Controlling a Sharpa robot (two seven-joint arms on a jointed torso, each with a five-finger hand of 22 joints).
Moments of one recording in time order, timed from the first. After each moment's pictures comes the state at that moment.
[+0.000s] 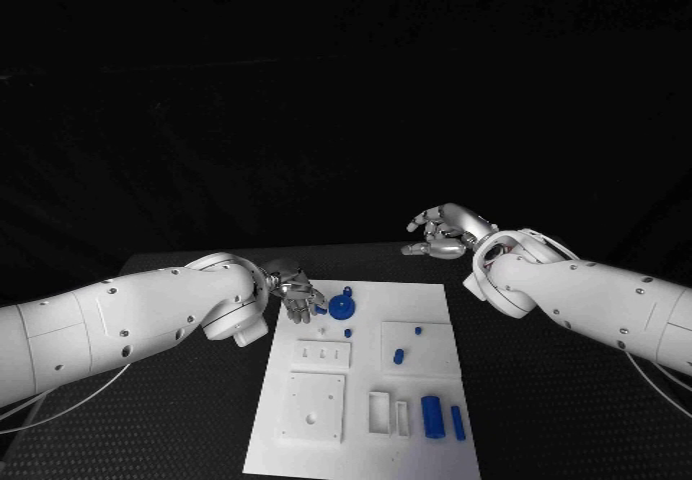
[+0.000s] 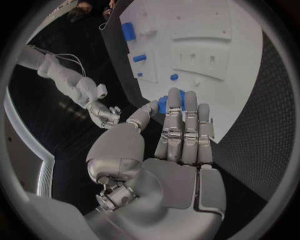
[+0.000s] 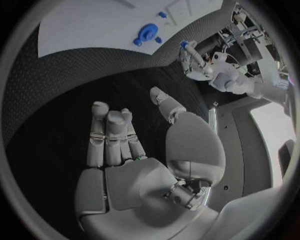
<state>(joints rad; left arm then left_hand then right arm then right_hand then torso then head) 1.40 -0.66 -0.24 1.35 -0.81 -0.09 -0.31 0.94 0.09 0.42 -0.29 0.42 1.06 0.10 0.42 0.51 1.43 -0.01 0.23 0.34 1.11 0.01 0.55 0.80 0.04 0.64 -0.06 0.92 1.00 1.29 -0.70 -0.04 1.23 -1.11 -0.46 0.00 0.98 -0.24 0.54 -0.21 0.19 0.78 0.17 0.25 0.45 0.90 0.06 1.19 0.90 1.25 -0.05 1.20 1.00 0.24 1.12 -0.01 0.84 1.31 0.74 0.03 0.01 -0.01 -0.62</state>
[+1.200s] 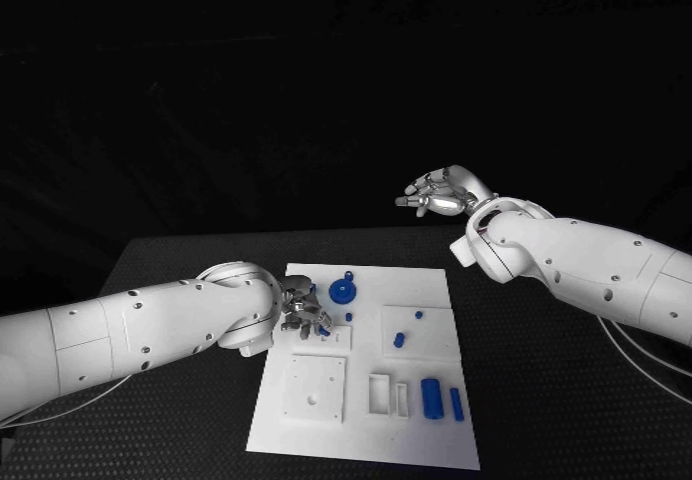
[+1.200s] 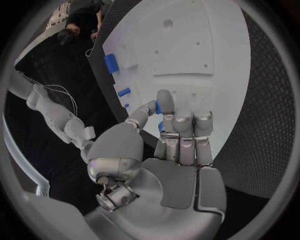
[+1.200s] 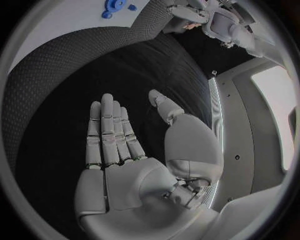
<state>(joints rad) 1.33 -0.62 -0.24 1.38 -0.98 -0.01 -0.43 0.93 0.08 0.40 -0.29 0.45 1.09 0.07 0.37 0.59 1.47 -0.08 0.53 0.64 1.31 -0.14 1.14 1.02 0.11 0.99 -0.14 1.27 1.19 1.32 -0.65 -0.04 1.17 -0.78 -0.47 0.09 0.96 -0.20 0.51 -0.21 0.23 0.81 0.20 0.29 0.44 0.86 0.12 0.68 0.34 1.02 0.05 0.56 0.72 0.22 0.74 0.16 0.44 1.15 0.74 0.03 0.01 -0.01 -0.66</state>
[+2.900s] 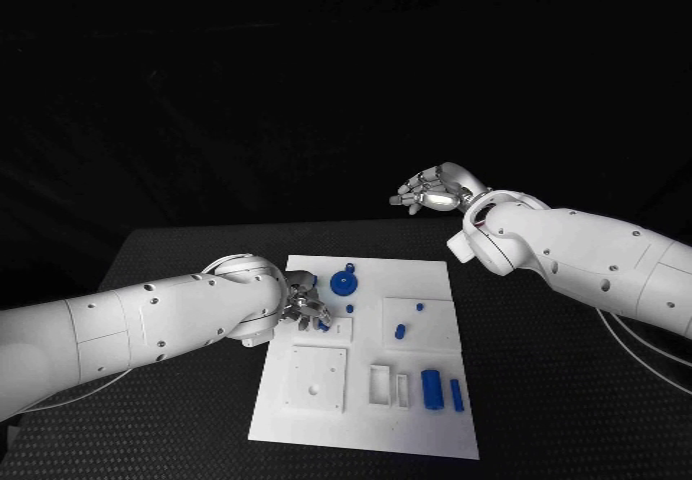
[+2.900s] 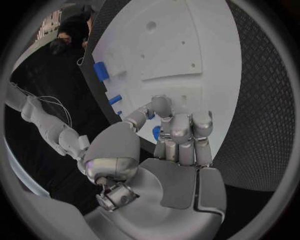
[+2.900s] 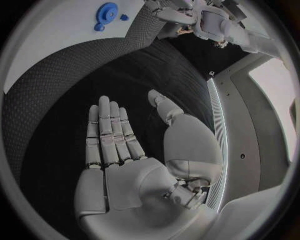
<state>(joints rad) 1.32 -0.58 -0.24 1.33 -1.06 0.04 -0.45 0.87 0.04 0.53 -0.20 0.36 1.11 0.06 0.34 0.65 1.44 -0.08 0.64 0.75 1.33 -0.17 1.27 0.97 0.11 1.05 -0.17 1.31 1.21 1.32 -0.63 -0.04 1.16 -0.76 -0.39 0.07 0.97 -0.18 0.47 -0.21 0.26 0.80 0.20 0.29 0.42 0.85 0.14 0.64 0.21 0.96 0.10 0.46 0.71 0.22 0.64 0.19 0.39 1.17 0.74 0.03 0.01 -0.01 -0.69</state>
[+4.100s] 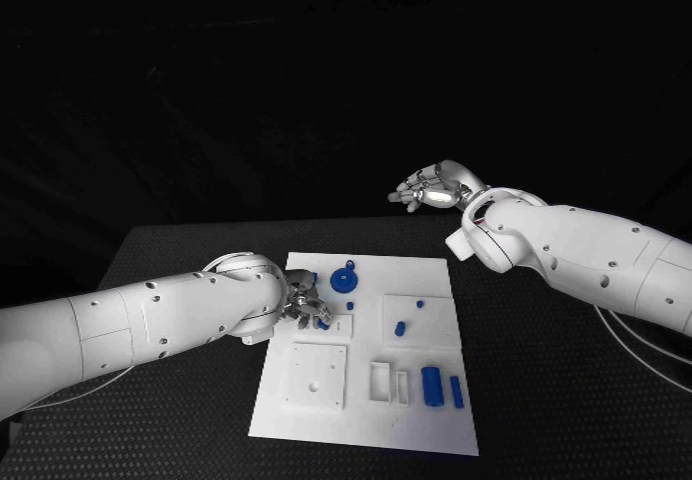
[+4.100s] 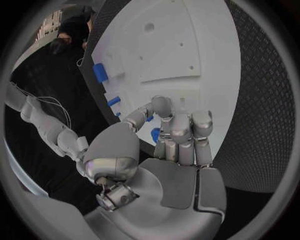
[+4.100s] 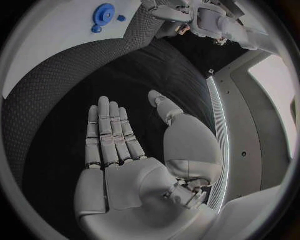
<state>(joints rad) 1.31 -0.58 -0.24 1.31 -1.06 0.05 -0.45 0.85 0.04 0.54 -0.21 0.39 1.11 0.06 0.33 0.65 1.44 -0.08 0.64 0.75 1.33 -0.17 1.28 0.96 0.11 1.04 -0.17 1.31 1.21 1.32 -0.63 -0.04 1.16 -0.74 -0.38 0.07 0.96 -0.18 0.47 -0.20 0.24 0.80 0.20 0.29 0.41 0.85 0.14 0.64 0.19 0.95 0.11 0.45 0.71 0.22 0.63 0.20 0.38 1.18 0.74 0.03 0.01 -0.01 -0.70</state>
